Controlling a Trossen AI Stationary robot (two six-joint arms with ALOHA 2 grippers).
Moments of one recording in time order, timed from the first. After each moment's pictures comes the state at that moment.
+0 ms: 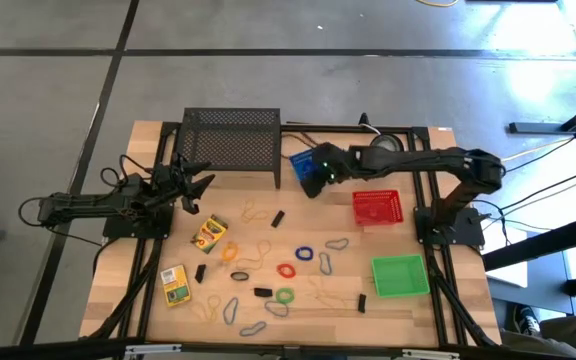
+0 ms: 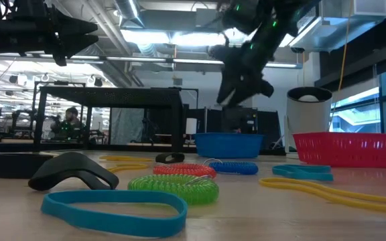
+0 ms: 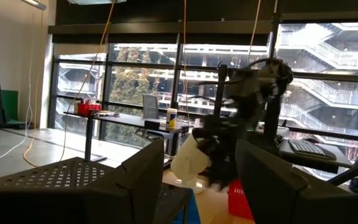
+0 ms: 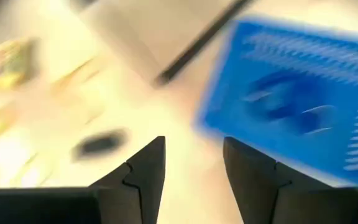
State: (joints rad) left arm 0.09 0.08 0.01 0.38 -0.32 -0.04; right arm -0.16 1.62 1.15 -0.47 0.08 0.57
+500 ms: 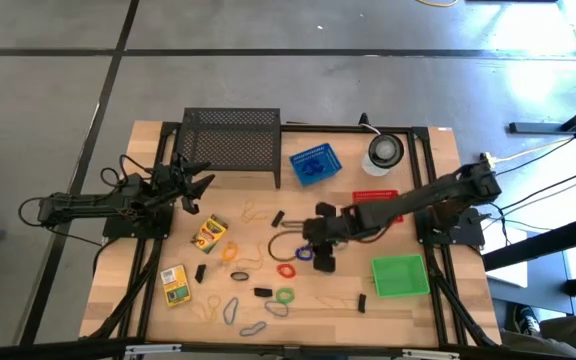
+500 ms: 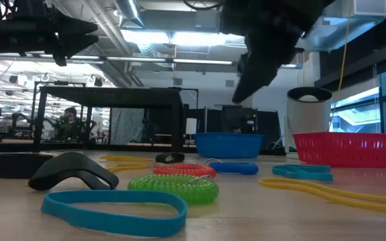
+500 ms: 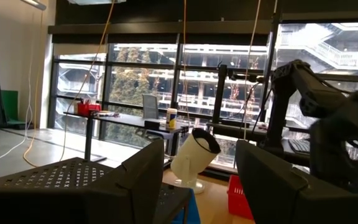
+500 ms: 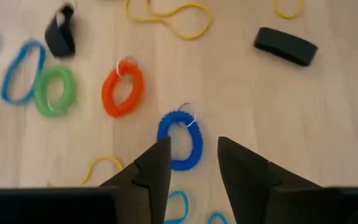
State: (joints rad) left arm 0.09 0.08 0.01 0.38 -0.32 -0.04; right arm 0.29 1.71 1.15 -0.46 0.11 0.29
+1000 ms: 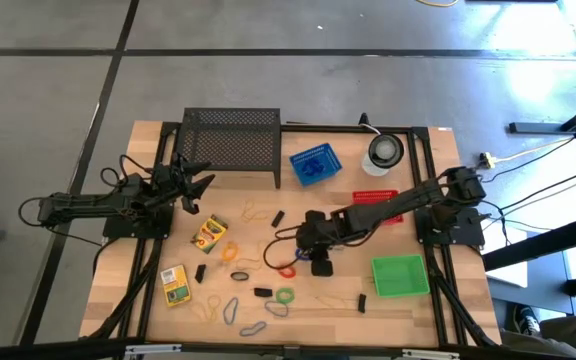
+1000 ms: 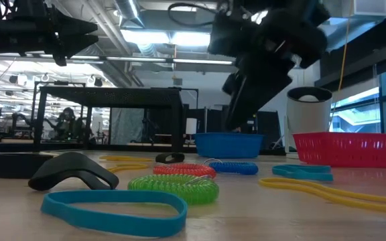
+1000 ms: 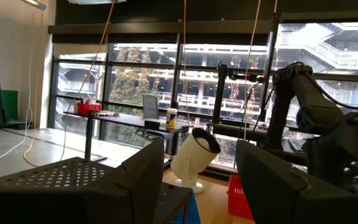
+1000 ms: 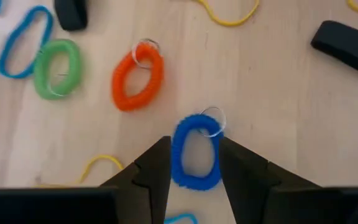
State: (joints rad) left arm 0.09 0.08 0.01 0.38 -0.32 -0.04; right arm 0.23 1.83 1.15 -0.36 -0.04 0.16
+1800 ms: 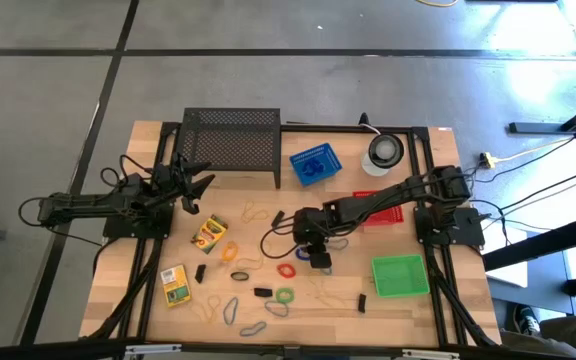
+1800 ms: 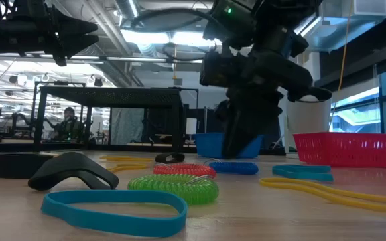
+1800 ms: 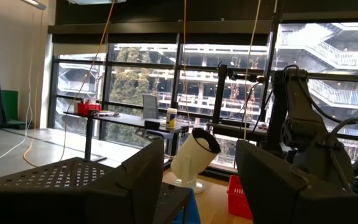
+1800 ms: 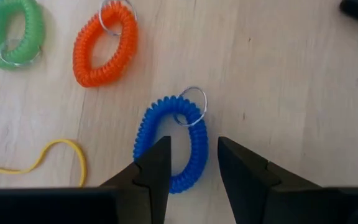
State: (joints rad) left arm 0.09 0.08 0.01 0.38 -0.32 -0.04; right arm 0.15 1.92 1.15 -0.35 -0.18 0.04
